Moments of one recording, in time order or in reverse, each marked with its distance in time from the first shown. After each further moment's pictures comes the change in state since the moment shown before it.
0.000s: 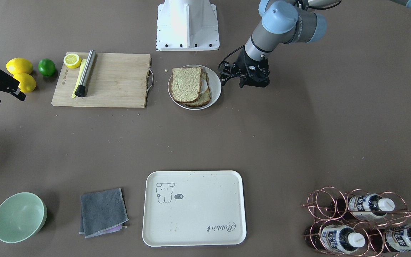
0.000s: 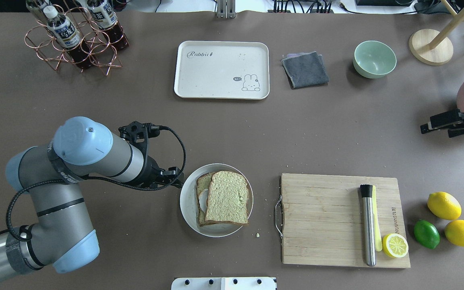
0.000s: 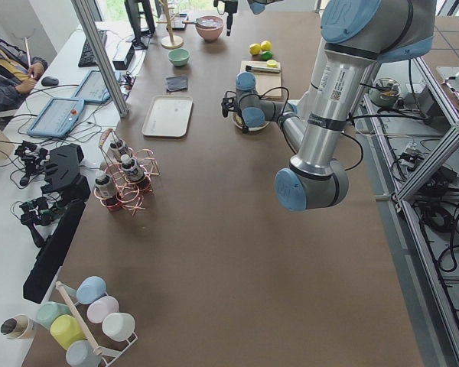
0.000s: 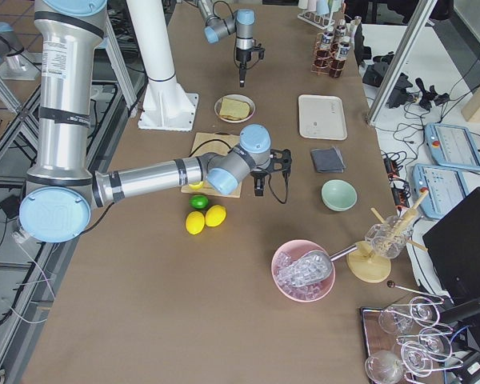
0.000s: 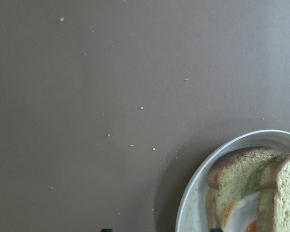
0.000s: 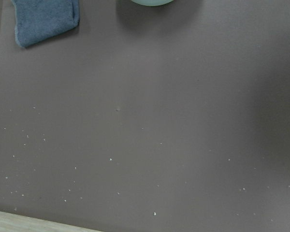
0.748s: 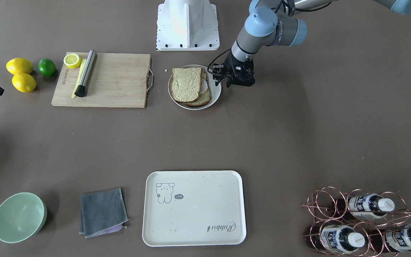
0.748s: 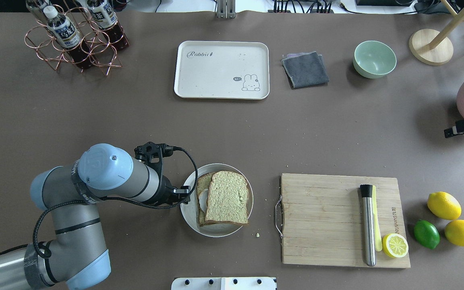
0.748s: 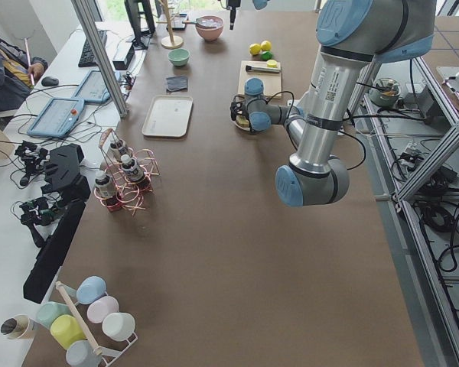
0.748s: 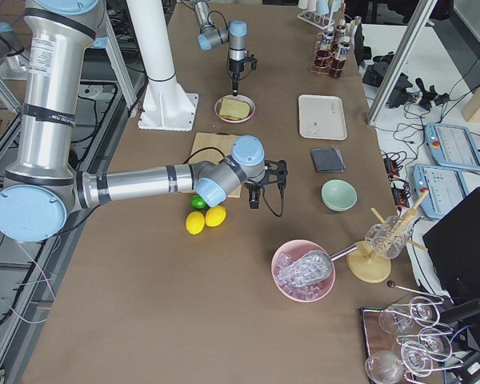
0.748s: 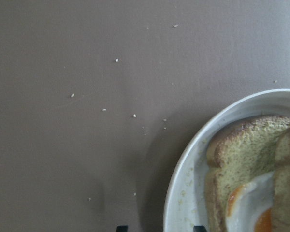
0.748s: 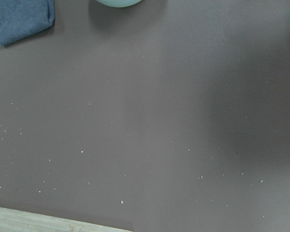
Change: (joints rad) left arm 0.075 -0.012 0.058 -0.059 0.053 -0.049; right arm 0.056 -0.057 0.001 0.002 0.019 -0.062
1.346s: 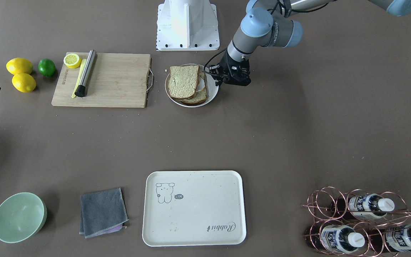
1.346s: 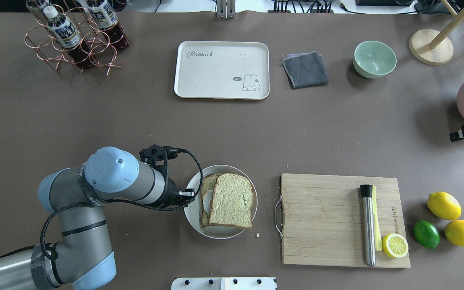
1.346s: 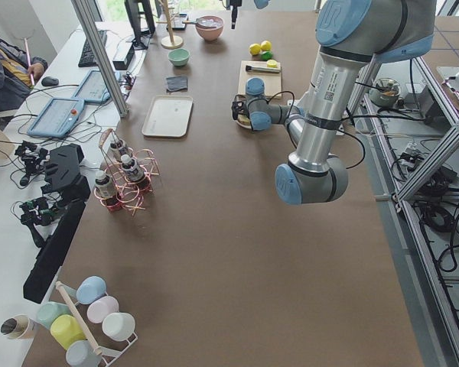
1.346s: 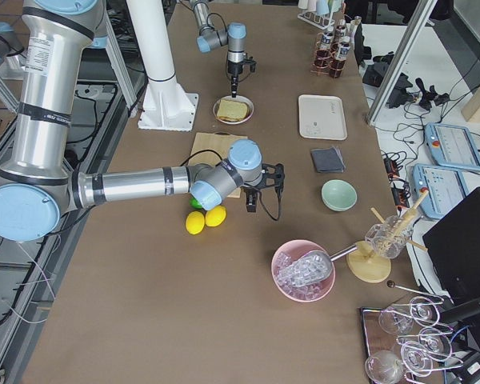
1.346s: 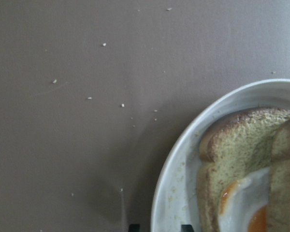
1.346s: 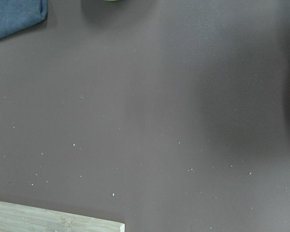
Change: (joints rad) left arm 0.009 -0.020 0.015 -0.012 0.001 -0.030; right arm 0.011 -0.020 0.000 0.001 0.013 -0.025
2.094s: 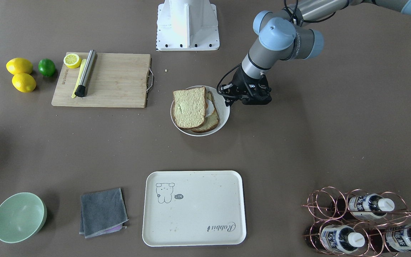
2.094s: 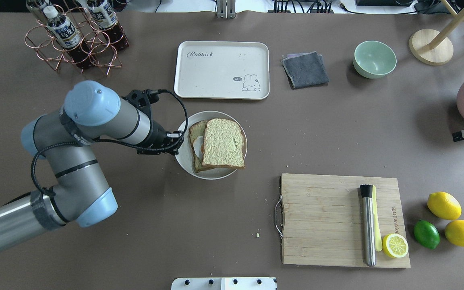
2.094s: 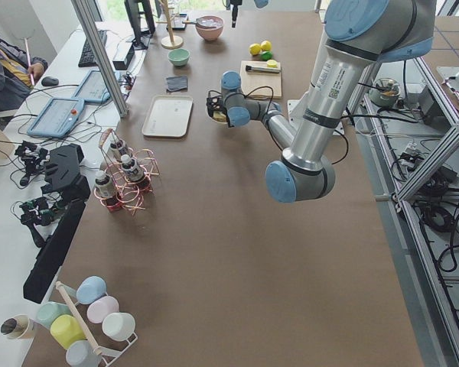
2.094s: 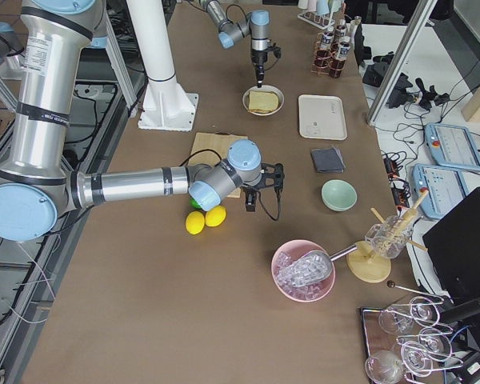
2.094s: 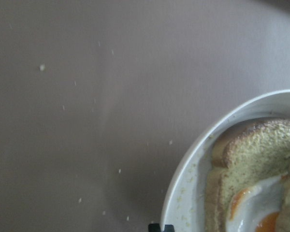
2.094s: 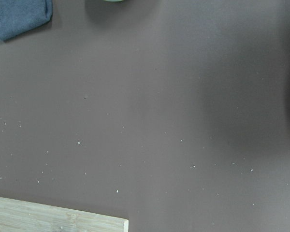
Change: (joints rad) left arm -0.249 -0.108 0.125 0.006 -0.120 -0.045; right arm 0.015 -0.006 0.004 0.003 0.021 -0.001
